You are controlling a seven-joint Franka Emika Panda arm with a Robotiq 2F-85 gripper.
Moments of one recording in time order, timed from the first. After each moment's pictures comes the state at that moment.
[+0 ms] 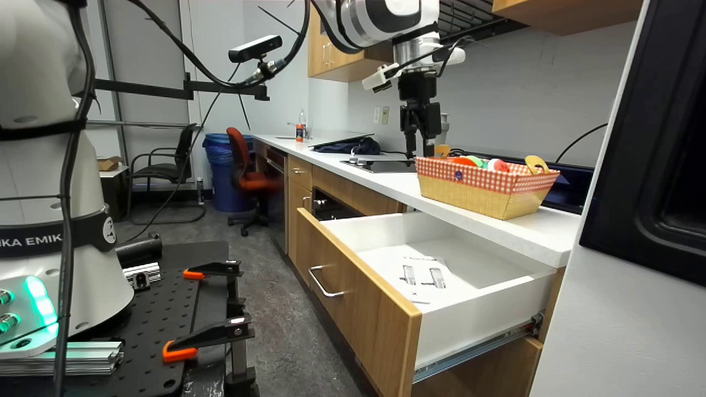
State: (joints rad) arm 0.07 0.11 0.06 -2.12 -0.08 2.42 0.37
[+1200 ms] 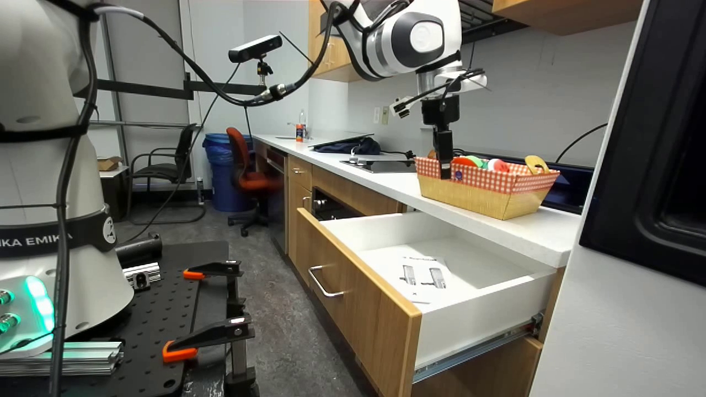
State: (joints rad) arm 0.10 0.31 0.00 -1.98 -0.06 2.54 0.71
